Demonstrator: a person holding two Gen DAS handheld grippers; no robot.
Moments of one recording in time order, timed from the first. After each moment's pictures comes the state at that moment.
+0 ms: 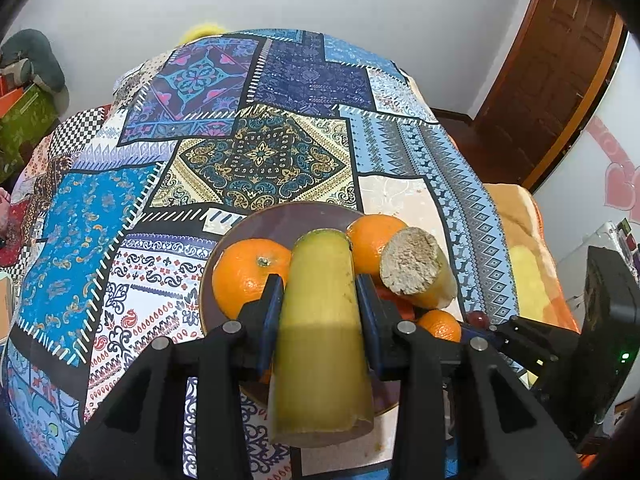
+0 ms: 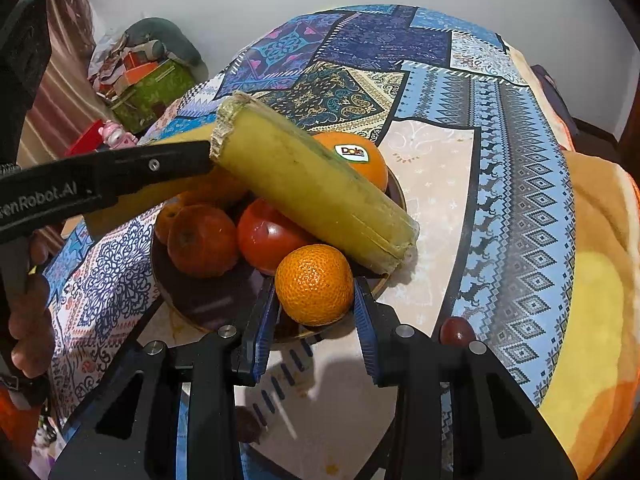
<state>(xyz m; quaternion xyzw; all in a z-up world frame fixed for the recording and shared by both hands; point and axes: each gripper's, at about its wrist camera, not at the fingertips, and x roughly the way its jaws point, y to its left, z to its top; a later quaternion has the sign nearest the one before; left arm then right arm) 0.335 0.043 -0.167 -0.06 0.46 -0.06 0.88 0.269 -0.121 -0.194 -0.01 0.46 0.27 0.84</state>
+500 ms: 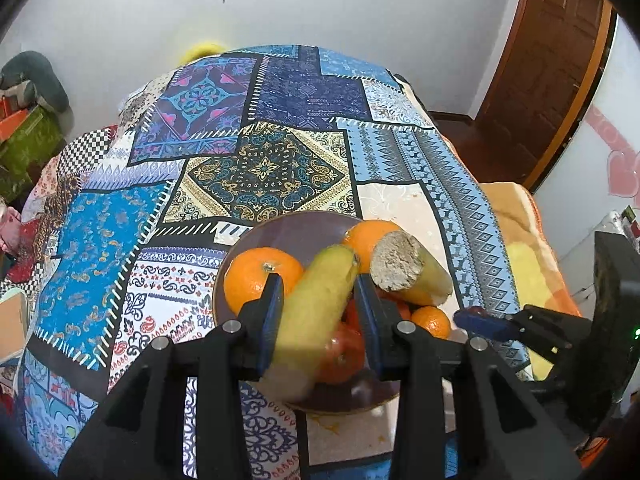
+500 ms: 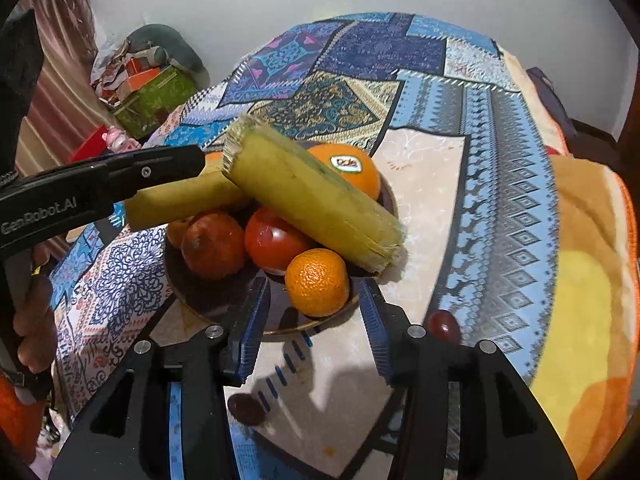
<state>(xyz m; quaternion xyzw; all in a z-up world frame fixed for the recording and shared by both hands) 0.320 0.039 -0.148 -0.03 0.44 -0.06 0.90 0.260 -0.134 -0.179 -0.01 0.45 0.28 0.85</state>
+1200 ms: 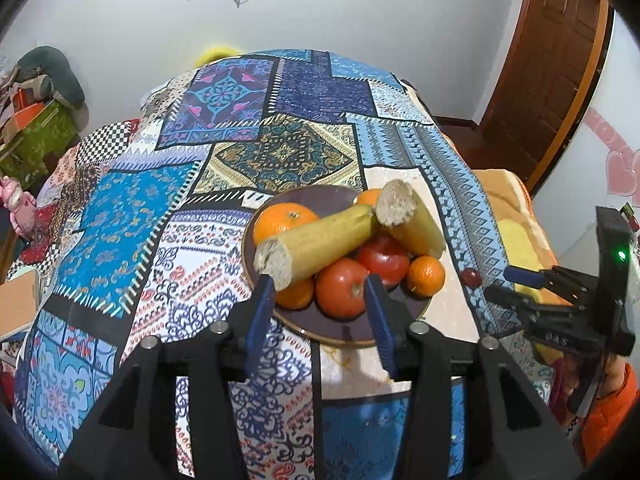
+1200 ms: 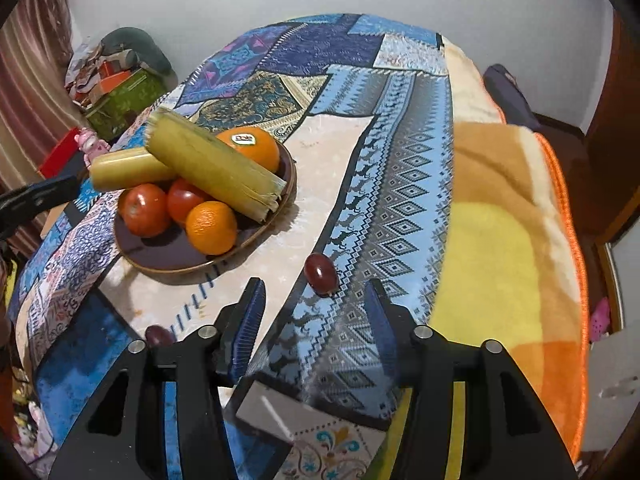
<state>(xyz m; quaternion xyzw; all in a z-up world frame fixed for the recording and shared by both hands) 0.258 0.052 -0.143 -0.03 0.43 -0.04 0.90 0.258 -0.194 -0.190 -0.02 0.45 0.22 0.86</state>
